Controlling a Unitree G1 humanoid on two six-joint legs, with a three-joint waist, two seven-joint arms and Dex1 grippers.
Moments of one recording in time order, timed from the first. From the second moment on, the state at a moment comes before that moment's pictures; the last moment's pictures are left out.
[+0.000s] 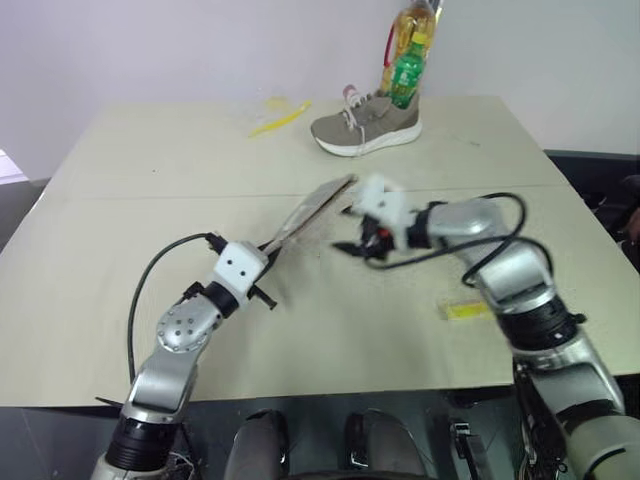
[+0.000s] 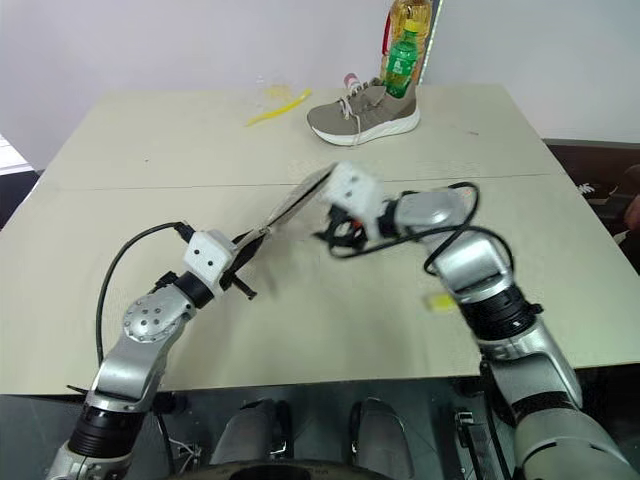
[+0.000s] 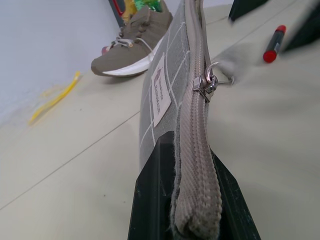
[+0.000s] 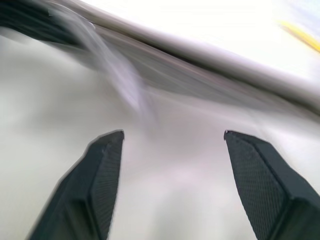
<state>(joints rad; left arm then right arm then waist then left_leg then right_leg) -0.07 0.36 -0.08 -0.32 -0.01 0.14 -0.44 -0.72 -0.56 0.20 -0.10 0.09 0.77 0.84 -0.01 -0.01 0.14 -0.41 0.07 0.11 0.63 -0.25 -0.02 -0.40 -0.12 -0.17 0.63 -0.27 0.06</state>
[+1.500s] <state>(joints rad) -0.06 0.37 -0.04 -0.29 -0.05 0.10 -0.44 -0.82 -0.51 0.16 0.22 -0.01 0.45 0.37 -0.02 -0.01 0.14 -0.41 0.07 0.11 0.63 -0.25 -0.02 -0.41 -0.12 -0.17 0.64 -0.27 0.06</state>
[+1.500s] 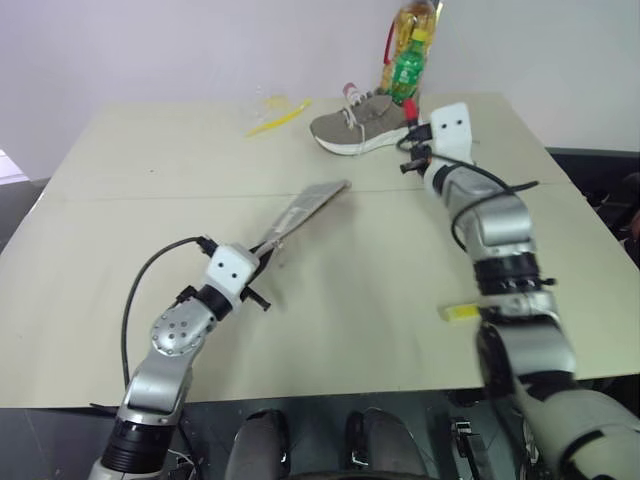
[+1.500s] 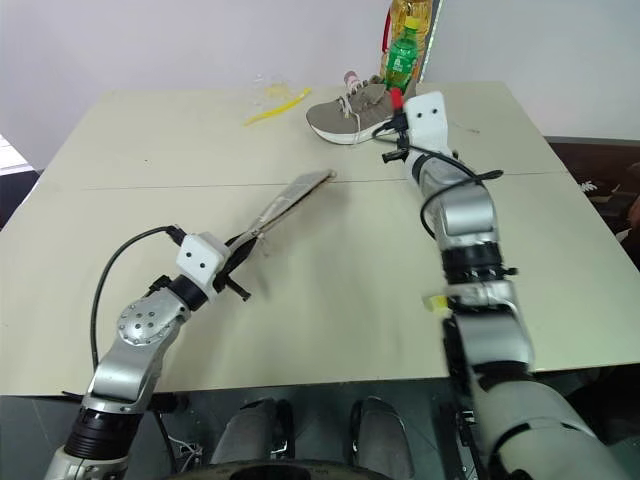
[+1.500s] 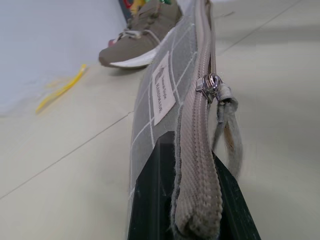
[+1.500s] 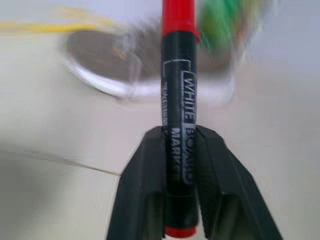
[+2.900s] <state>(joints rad) -0.07 0.41 -0.02 -0.26 -0.05 0.10 -0.49 -0.69 -0.69 0.29 0.12 -0.24 -0.09 0.85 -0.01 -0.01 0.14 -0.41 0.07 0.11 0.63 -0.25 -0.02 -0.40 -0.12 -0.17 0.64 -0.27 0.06</state>
